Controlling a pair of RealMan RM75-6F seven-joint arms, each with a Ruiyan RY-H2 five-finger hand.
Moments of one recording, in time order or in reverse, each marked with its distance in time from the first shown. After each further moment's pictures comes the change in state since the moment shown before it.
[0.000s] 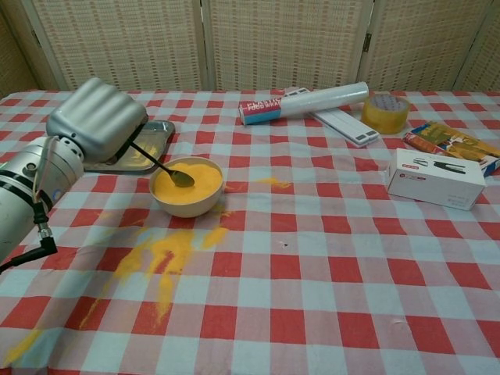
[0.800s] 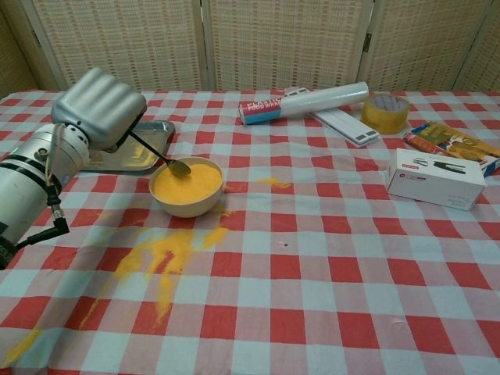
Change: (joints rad) left arm -0.041 -0.031 -0.054 0.116 -0.023 -0.048 -0.011; right arm 0.005 -0.001 0.009 0.001 0.021 -0.011 -0.005
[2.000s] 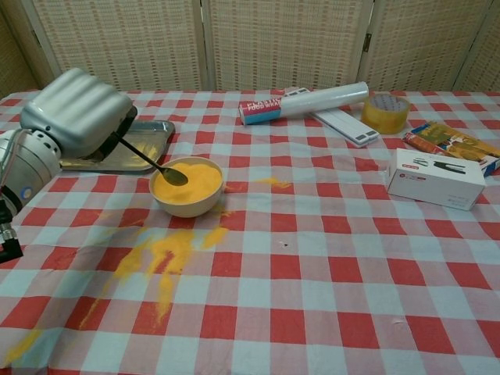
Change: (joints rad) left arm 0.091 0.118 0.066 -0.297 0.035 0.083 0.053; right arm -0.011 0.005 -0.014 -0.007 -0.039 0.026 0.007
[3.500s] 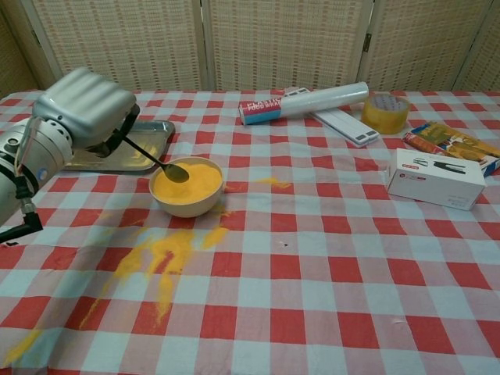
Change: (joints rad) left arm -0.049 0.004 -0.056 -0.002 -0.127 -0.058 -0.003; right arm 0.007 -0.002 0.008 0.002 0.022 -0.018 -0.003
